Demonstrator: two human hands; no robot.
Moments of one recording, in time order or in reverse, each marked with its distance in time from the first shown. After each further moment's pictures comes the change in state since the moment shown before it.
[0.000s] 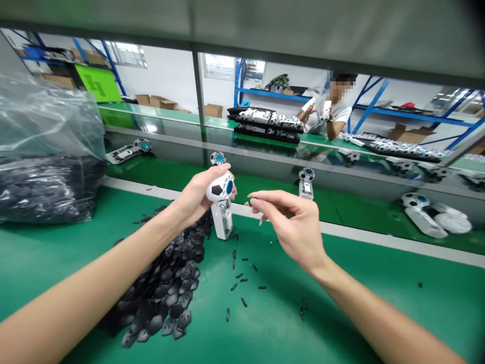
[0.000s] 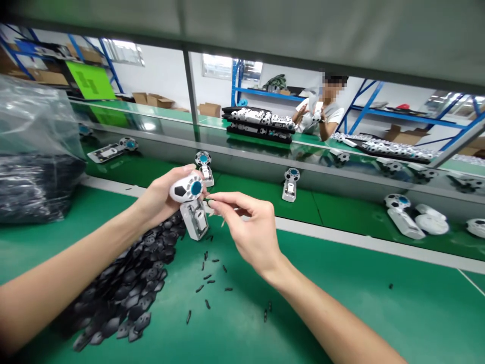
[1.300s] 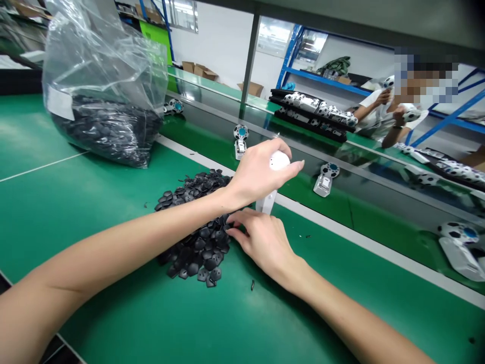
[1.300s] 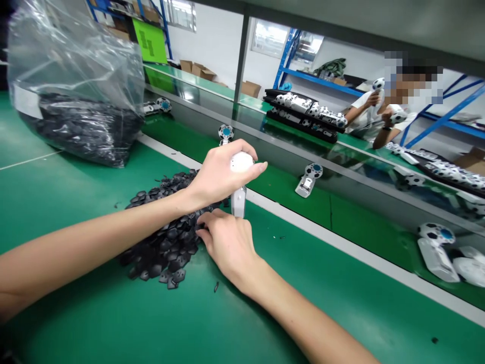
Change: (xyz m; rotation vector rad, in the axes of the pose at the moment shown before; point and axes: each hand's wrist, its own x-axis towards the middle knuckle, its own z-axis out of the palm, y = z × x) left_hand -0.016 -0.002 0.021 0.744 0.247 0.493; right_hand -0.034 0.028 0.070 -0.825 -0.787 0.026
